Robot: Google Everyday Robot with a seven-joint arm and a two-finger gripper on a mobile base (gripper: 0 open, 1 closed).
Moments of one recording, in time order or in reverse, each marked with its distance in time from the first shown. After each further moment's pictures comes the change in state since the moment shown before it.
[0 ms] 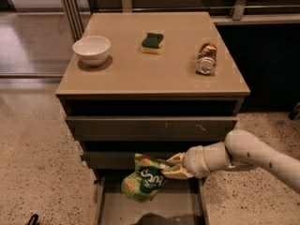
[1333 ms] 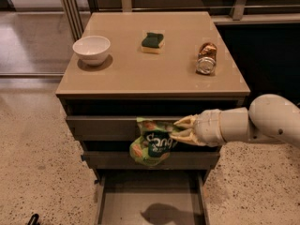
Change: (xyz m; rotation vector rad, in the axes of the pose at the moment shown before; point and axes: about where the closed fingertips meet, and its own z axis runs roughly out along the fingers) arm -0.128 -0.026 -0.099 0.260 0.065 -0.284
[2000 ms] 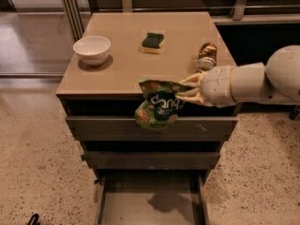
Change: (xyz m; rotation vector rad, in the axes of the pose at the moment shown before) arm -0.076 -0.087 -0.058 0.157 0.041 -0.178
